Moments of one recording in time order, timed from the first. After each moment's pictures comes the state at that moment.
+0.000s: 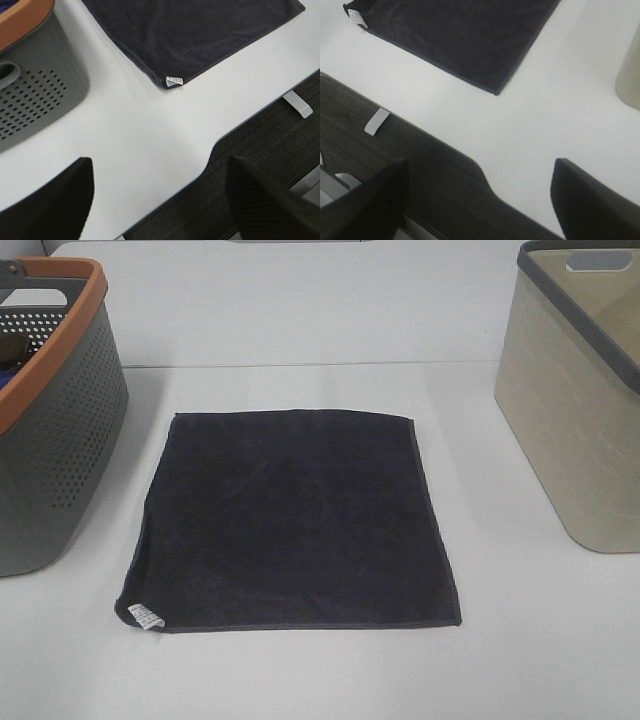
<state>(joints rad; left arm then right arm) -0.45 0.22 -0.54 -0.07 1.12 0.12 0.40 0.25 -0.51 0.14 1.09 -0.14</state>
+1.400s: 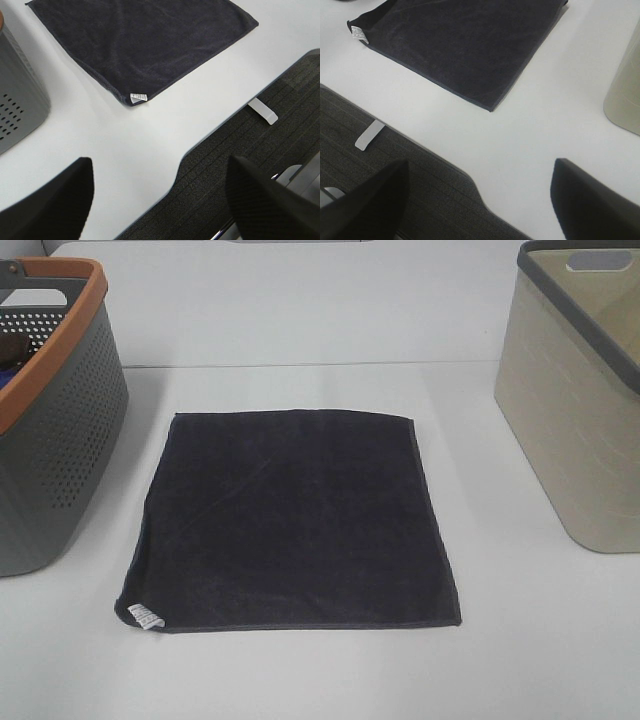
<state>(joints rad) -0.45 0.22 -0.51 -0.20 1.06 0.19 0.40 0.18 -0.51 0.13 1.08 -0.16</state>
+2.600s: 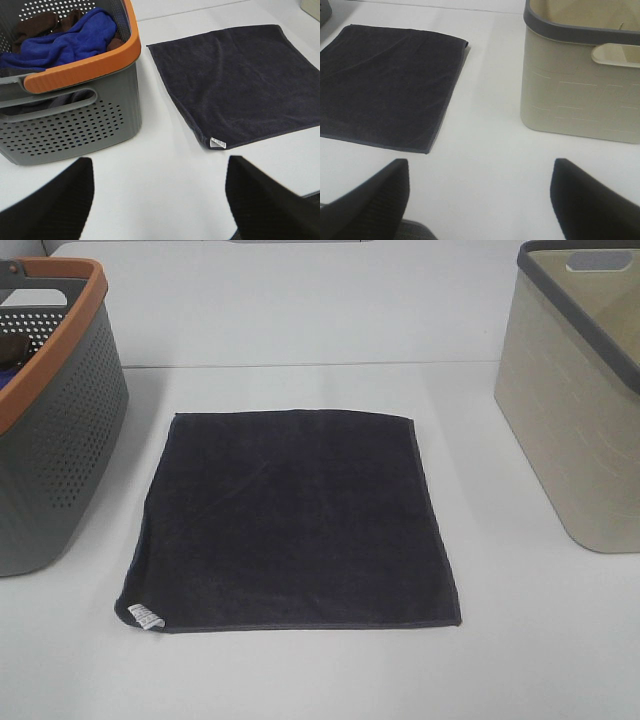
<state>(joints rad) -0.05 0.00 -0.51 -0.20 1.06 0.19 0.02 -0.01 -0.50 0.15 1.07 -0.16</state>
